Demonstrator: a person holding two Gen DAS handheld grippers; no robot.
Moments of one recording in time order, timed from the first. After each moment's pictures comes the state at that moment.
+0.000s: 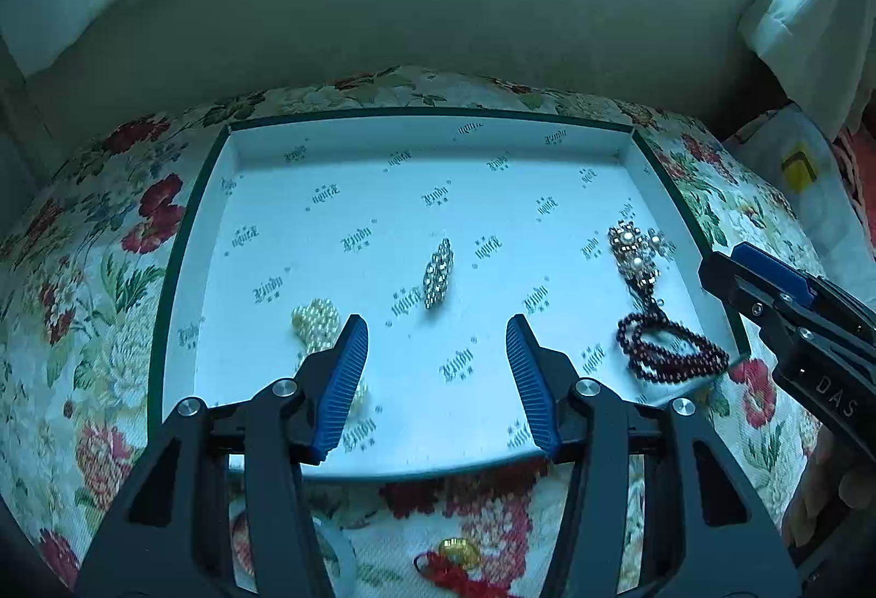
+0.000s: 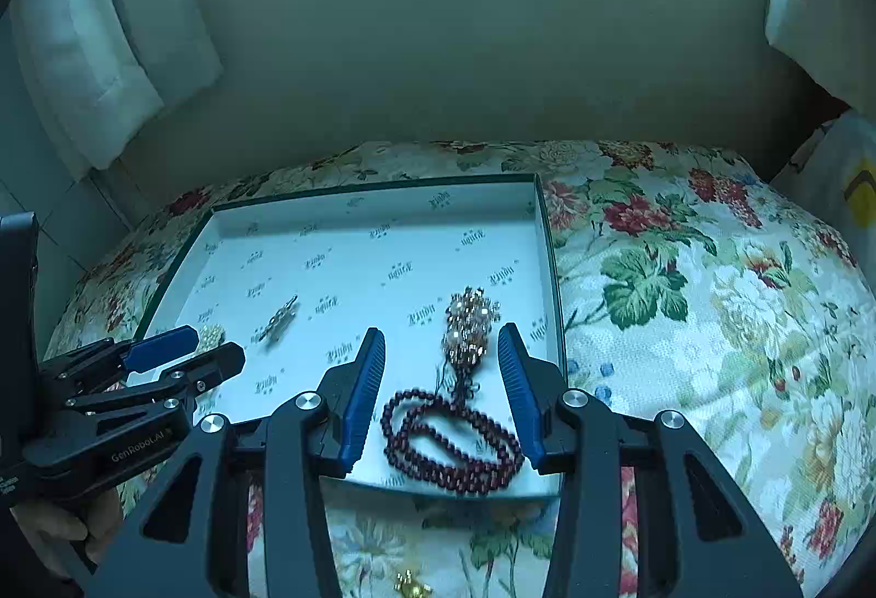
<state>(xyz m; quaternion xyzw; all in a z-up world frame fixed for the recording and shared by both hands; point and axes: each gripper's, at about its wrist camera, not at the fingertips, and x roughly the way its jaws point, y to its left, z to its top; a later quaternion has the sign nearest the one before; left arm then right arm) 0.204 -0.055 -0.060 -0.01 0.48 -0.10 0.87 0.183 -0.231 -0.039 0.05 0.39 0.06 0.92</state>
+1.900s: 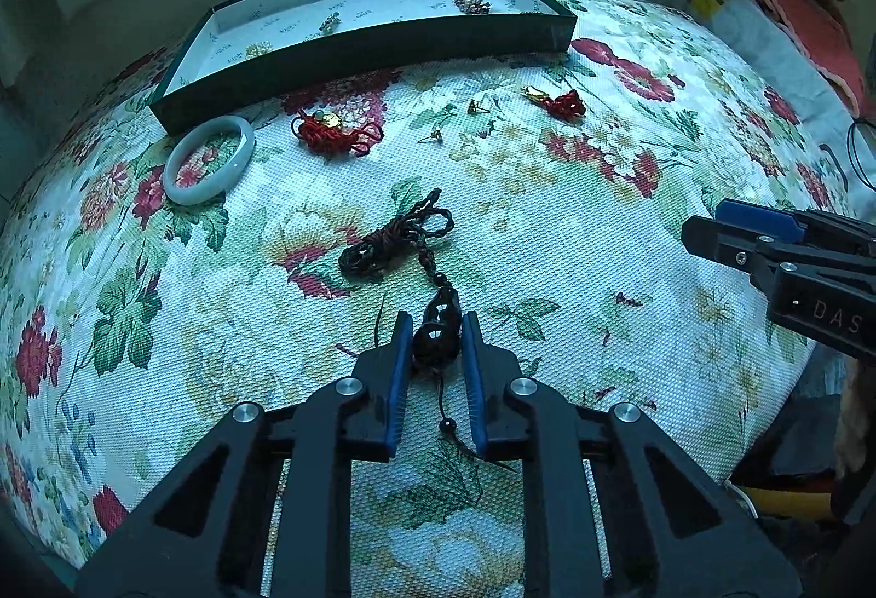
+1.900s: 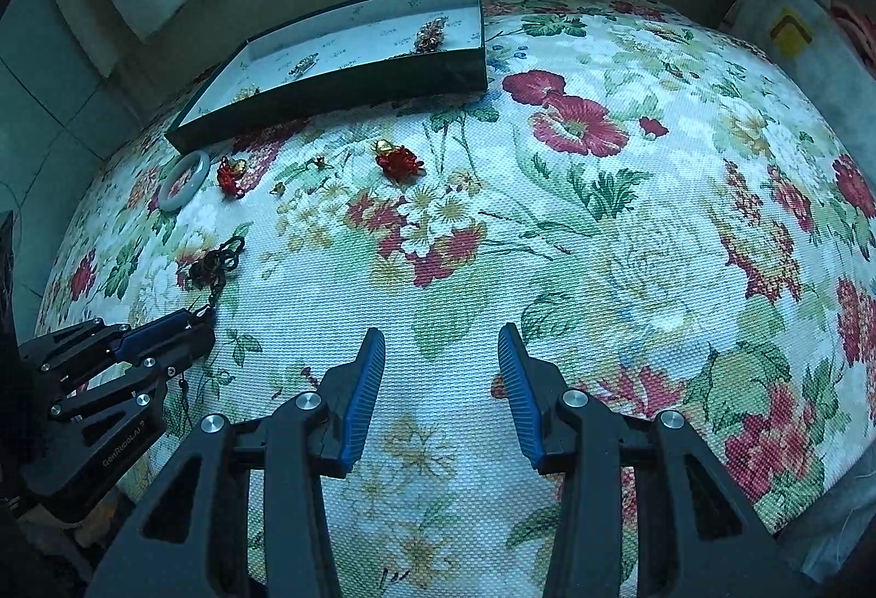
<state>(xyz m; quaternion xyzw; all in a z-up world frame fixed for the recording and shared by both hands) -0.014 -0.090 -0.094 0.08 0.51 -0.14 0.85 -0.015 -0.261 -0.095 0.06 0.49 0.05 0.87</state>
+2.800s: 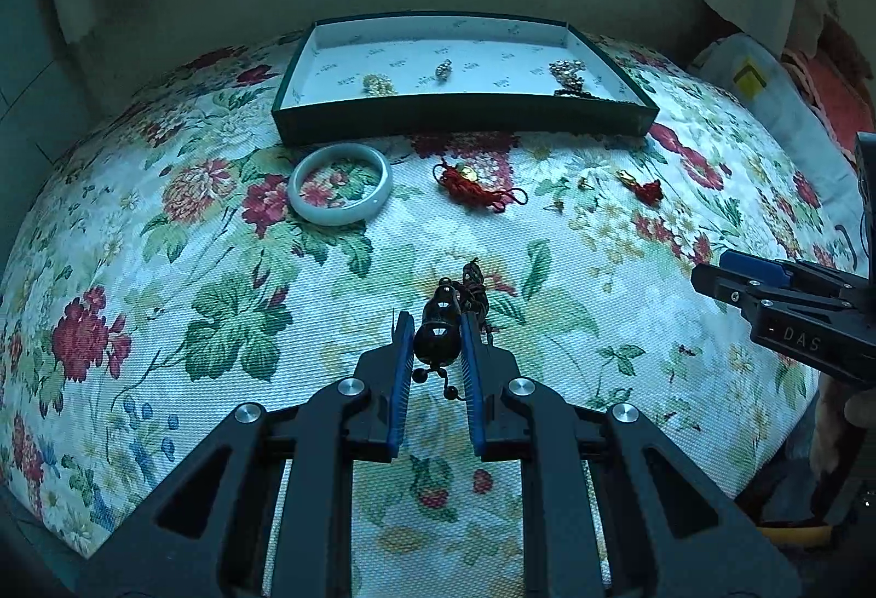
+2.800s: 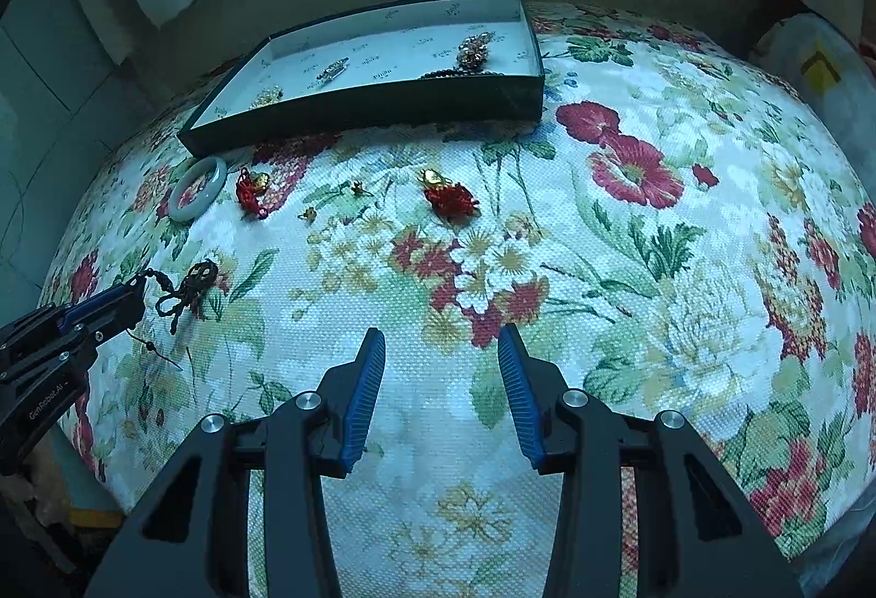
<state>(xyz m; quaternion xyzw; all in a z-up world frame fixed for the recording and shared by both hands) -0.003 -0.018 -0.063 0.02 0.48 -0.08 0.88 0.013 -0.234 -0.091 0.03 0.48 0.07 0.88</state>
